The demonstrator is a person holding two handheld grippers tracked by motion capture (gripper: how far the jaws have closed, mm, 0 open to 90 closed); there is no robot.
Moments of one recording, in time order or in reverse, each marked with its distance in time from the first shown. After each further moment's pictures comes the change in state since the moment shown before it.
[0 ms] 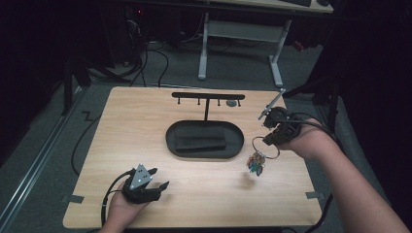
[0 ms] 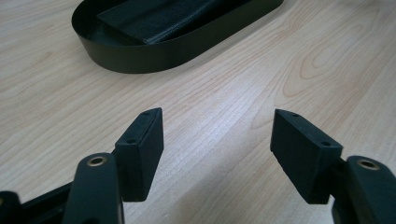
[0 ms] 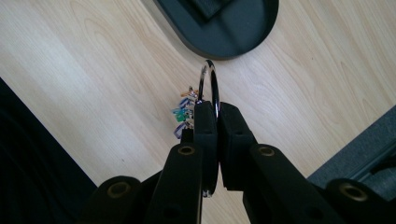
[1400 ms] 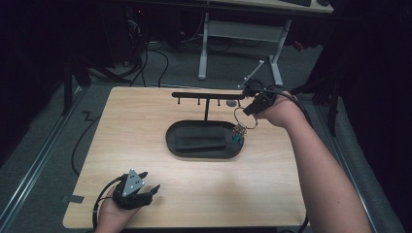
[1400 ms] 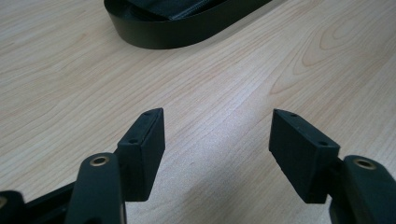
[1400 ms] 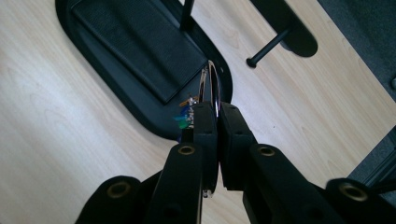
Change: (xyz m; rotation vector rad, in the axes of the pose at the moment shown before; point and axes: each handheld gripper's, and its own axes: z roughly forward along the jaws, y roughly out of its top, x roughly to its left) left arm 0.002 -0.015 -0.023 0.035 0.070 0.012; right arm -0.047 0.080 0.025 -0.095 -0.055 0.054
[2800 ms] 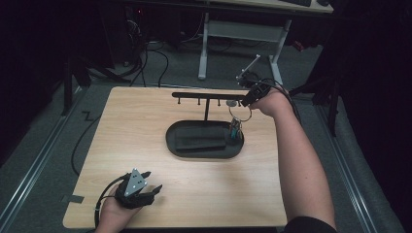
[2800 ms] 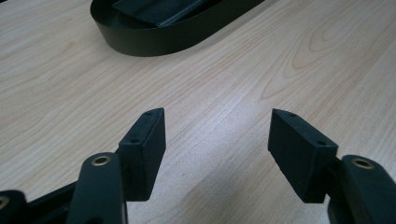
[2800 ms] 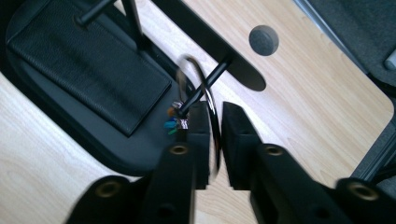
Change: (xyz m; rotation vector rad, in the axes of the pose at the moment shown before) left arm -0.002 0.003 0.005 -0.010 -0.030 0.033; right arm -0.036 0.020 0.038 -0.001 -0.032 0.129
